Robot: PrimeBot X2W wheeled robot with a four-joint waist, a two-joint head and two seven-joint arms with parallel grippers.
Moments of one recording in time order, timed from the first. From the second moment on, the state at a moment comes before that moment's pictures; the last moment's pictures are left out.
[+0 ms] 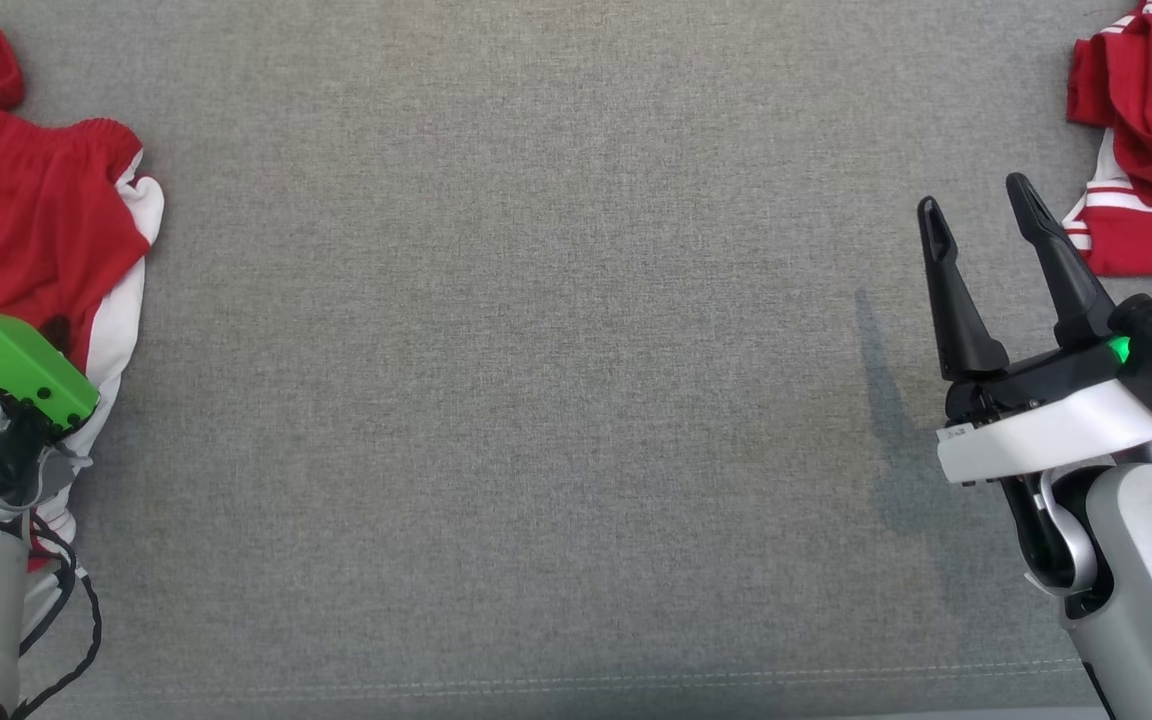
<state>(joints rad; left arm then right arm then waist) -0.63 0.34 -0.18 0.70 -0.89 0.10 0.32 -0.20 -0.30 0.28 -0.09 0.33 -0.05 -0.23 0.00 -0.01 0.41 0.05</state>
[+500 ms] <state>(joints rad) -0.65 0.33 -0.20 0.72 -0.84 0.02 0.21 -0.20 -0.28 0.28 -0.05 0.33 -0.04 -0.24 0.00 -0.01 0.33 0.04</state>
